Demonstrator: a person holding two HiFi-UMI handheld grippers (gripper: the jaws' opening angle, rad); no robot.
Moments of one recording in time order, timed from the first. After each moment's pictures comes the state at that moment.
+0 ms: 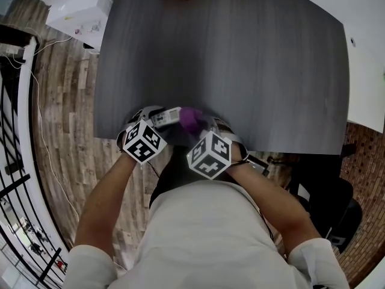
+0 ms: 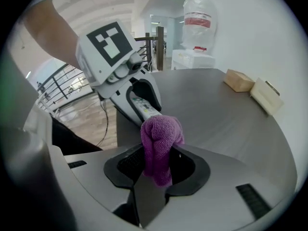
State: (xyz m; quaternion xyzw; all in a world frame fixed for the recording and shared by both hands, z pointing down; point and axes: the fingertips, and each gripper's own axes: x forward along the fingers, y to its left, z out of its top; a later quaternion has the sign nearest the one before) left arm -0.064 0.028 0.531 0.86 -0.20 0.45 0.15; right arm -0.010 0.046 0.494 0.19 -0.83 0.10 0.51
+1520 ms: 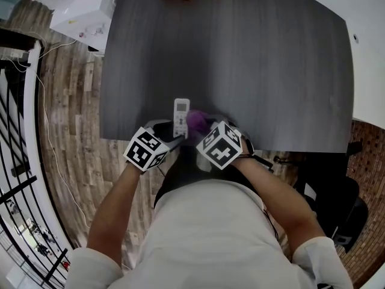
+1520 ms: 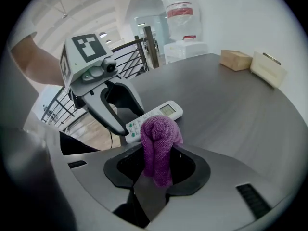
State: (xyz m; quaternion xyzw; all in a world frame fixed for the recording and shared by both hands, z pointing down) left arm -0.052 0.064 0.514 0.85 -0.21 0.36 0.33; right arm -0.001 0.049 0.506 0.19 -0.82 0.21 0.49
